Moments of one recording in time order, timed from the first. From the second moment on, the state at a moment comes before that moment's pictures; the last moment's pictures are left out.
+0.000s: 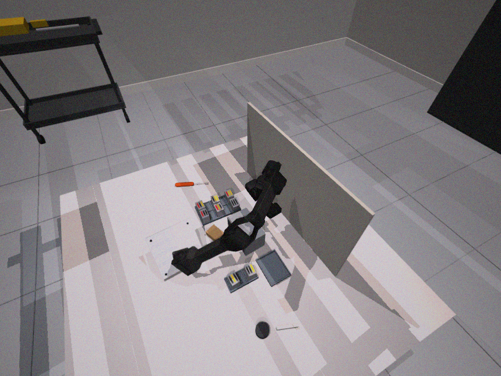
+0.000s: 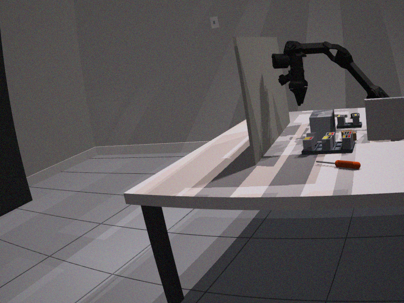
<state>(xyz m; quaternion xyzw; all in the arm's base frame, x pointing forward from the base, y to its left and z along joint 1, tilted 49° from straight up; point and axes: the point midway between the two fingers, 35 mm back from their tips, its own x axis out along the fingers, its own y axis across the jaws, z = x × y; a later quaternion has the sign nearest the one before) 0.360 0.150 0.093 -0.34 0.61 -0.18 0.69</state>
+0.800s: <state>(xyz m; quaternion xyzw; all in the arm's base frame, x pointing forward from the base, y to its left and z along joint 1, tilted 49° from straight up) 0.339 0.167 0.074 -0.44 0.63 -0.11 0.63</state>
